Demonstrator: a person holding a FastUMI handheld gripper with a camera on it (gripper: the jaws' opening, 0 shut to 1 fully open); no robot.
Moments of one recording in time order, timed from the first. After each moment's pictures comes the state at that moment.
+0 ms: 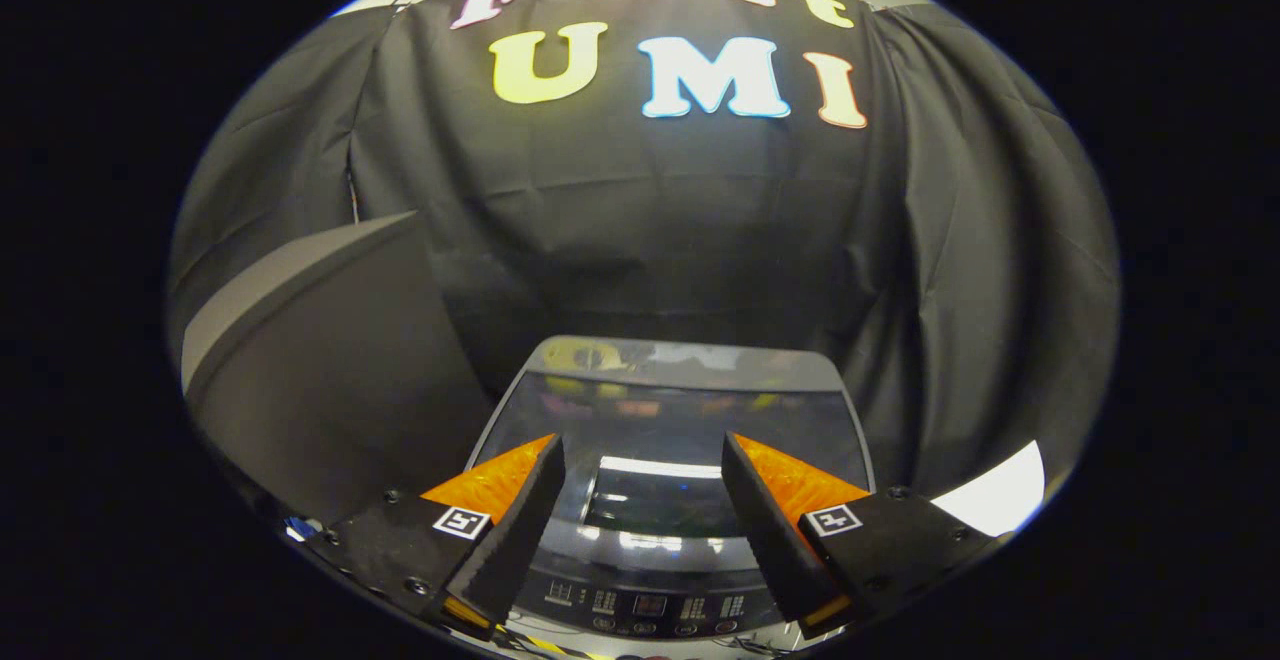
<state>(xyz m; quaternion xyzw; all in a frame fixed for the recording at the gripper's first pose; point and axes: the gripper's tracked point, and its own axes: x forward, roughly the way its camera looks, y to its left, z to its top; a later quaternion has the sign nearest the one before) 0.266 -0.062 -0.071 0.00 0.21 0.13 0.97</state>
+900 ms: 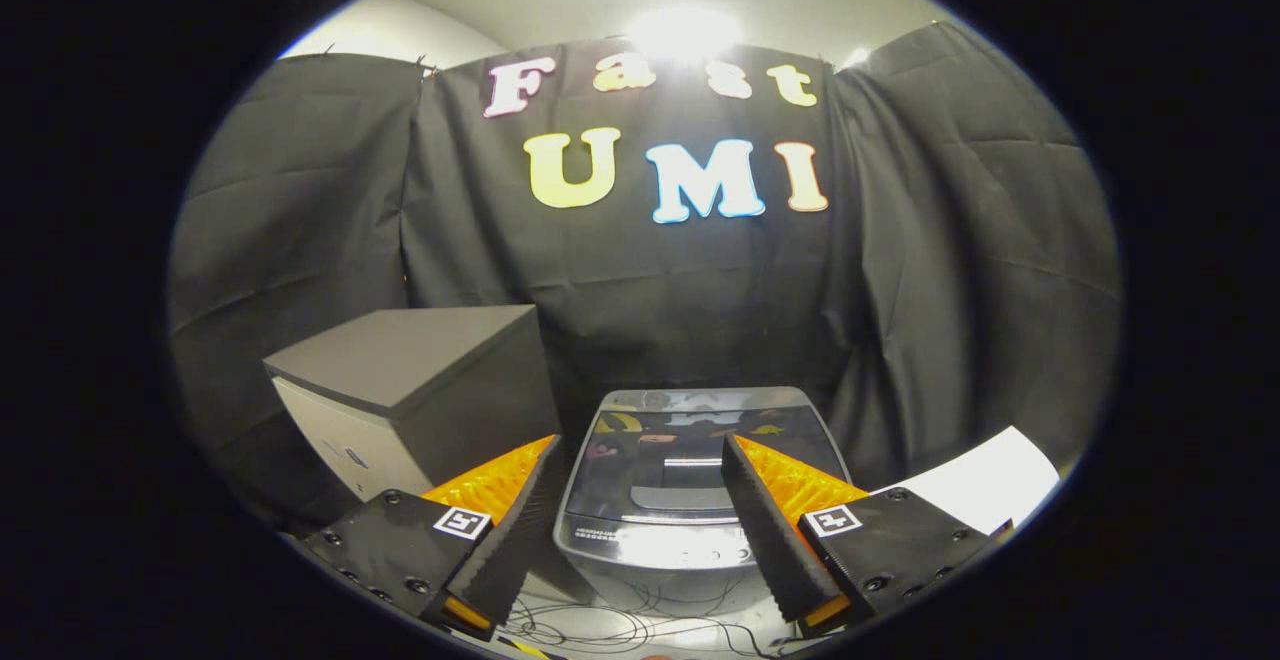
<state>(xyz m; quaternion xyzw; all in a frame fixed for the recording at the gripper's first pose) 0.066 -0.055 0.033 0.06 0.07 0.10 0.99</state>
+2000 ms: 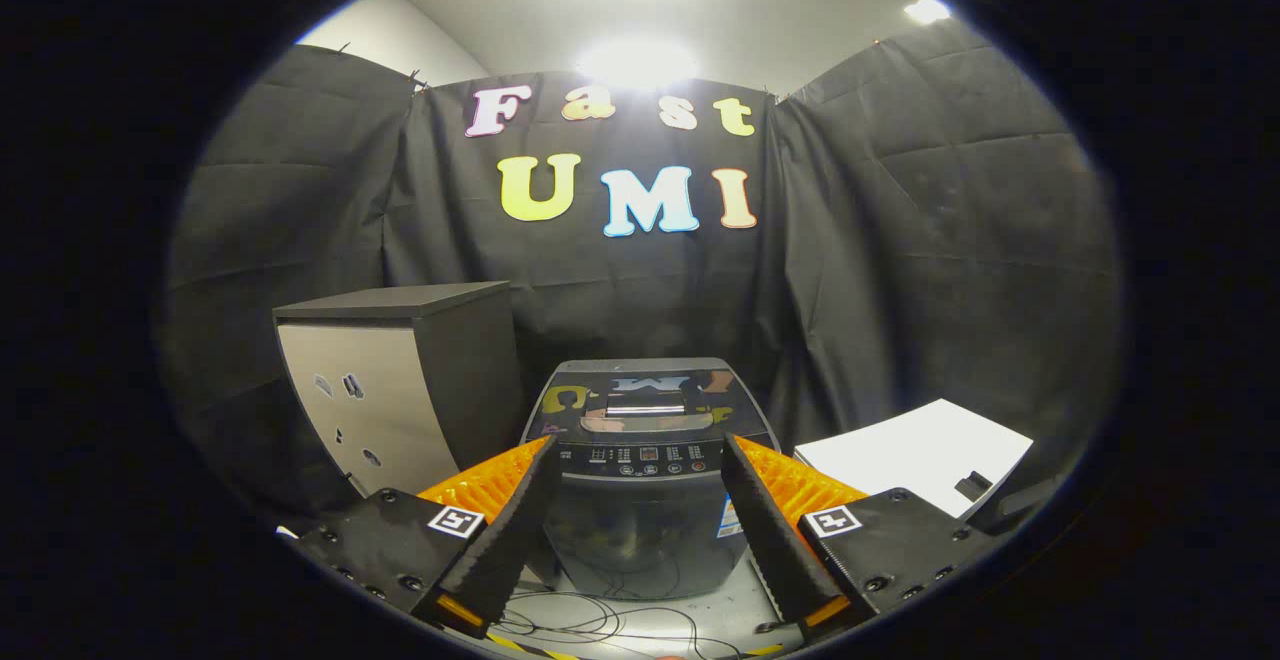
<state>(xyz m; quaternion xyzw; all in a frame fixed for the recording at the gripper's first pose) -0.066 -0.103 -0.049 0.05 0.03 0.03 1.00</state>
